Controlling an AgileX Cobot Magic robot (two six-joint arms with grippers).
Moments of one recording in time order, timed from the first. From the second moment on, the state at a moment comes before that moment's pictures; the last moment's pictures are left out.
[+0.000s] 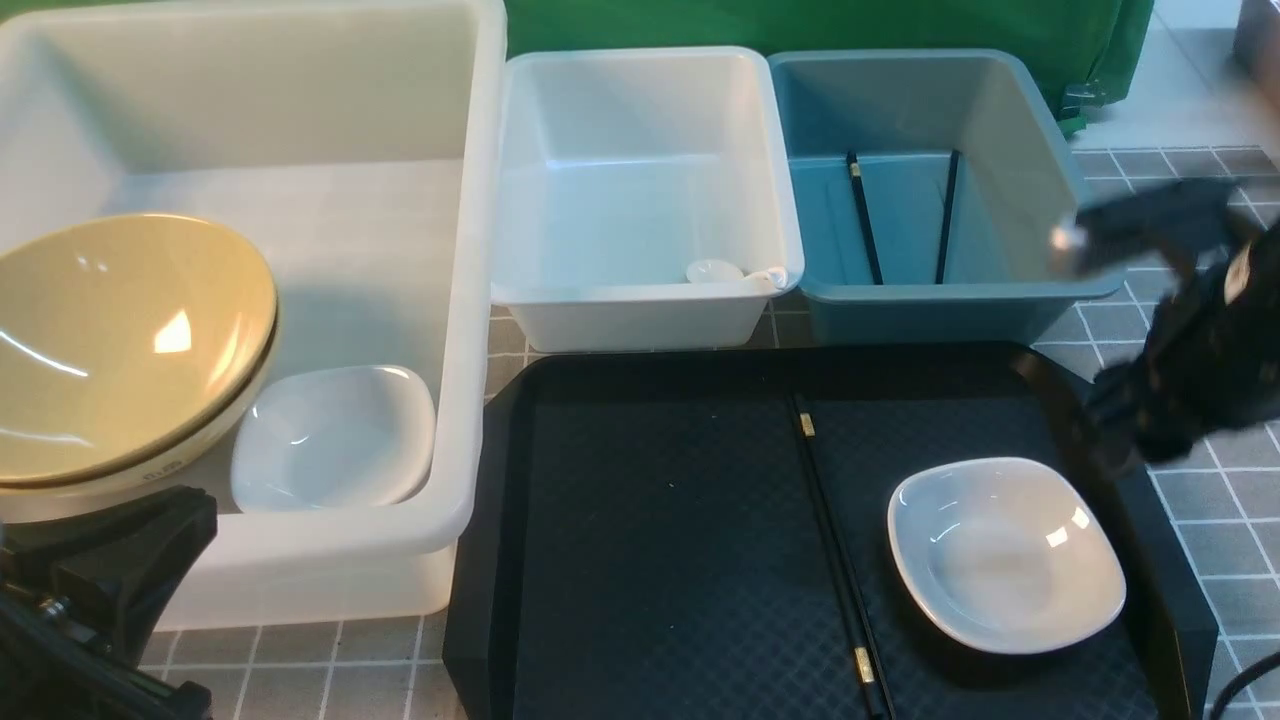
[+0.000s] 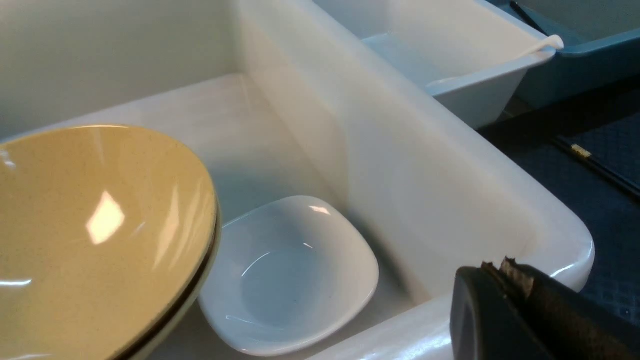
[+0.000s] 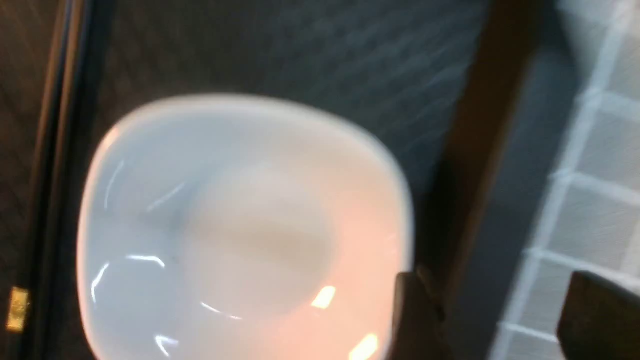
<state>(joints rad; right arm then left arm) 0.18 1.53 -1.02 -0.05 0.86 -0.03 -0.21 0.41 -0.33 -0.37 0.36 0.44</state>
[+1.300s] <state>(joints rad) 0.29 1.49 -1.48 0.23 0.94 -0.30 -0.21 0.35 -0.33 -0.37 0.31 0.43</state>
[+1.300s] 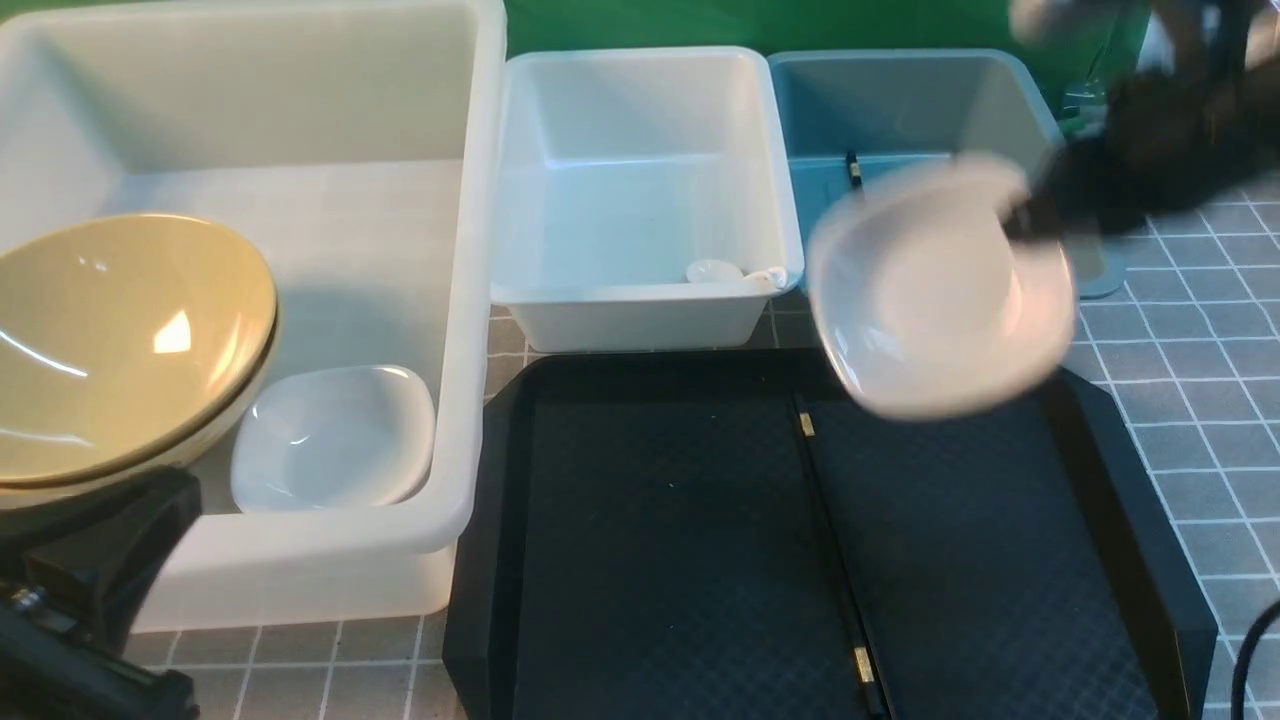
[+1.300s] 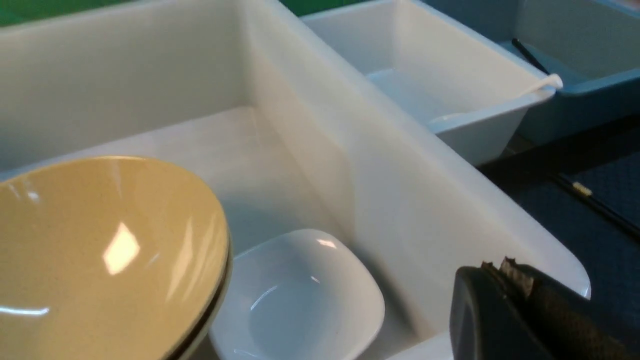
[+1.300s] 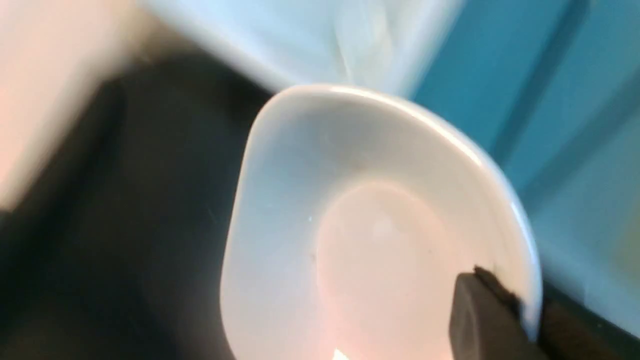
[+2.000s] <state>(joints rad) 0.87 2.37 -2.52 0.01 1.04 -0.30 -0.12 0.19 -0.28 -0.30 0.09 0.33</state>
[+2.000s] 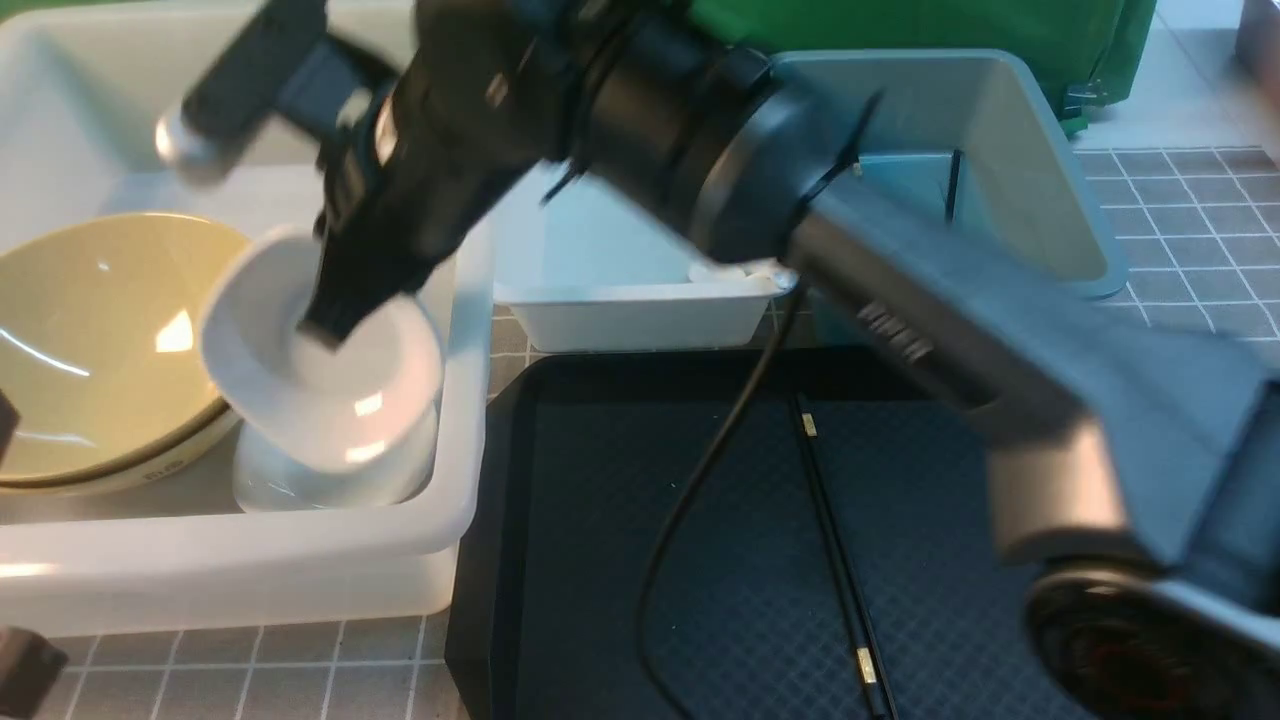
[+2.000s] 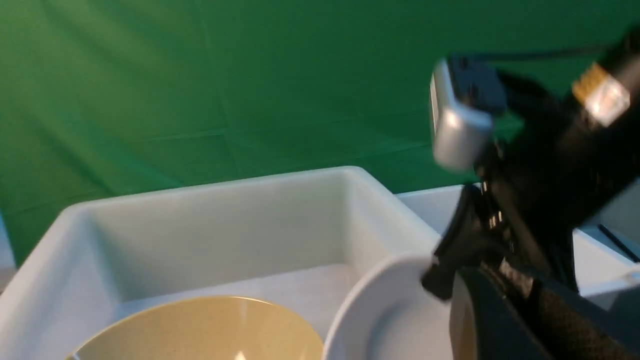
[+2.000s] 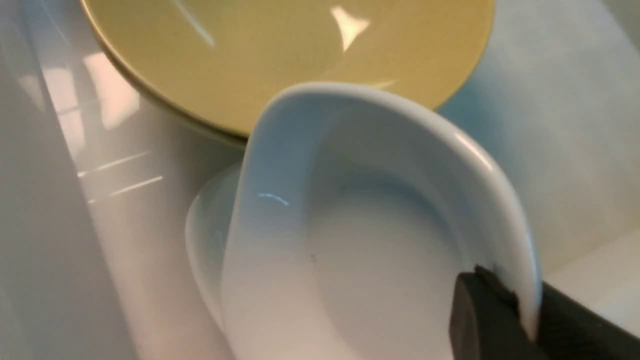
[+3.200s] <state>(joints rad) 0.48 1.48 -1.76 -0.16 1.25 -0.11 -0.19 0.49 -0.63 -0.50 0.52 0.41</state>
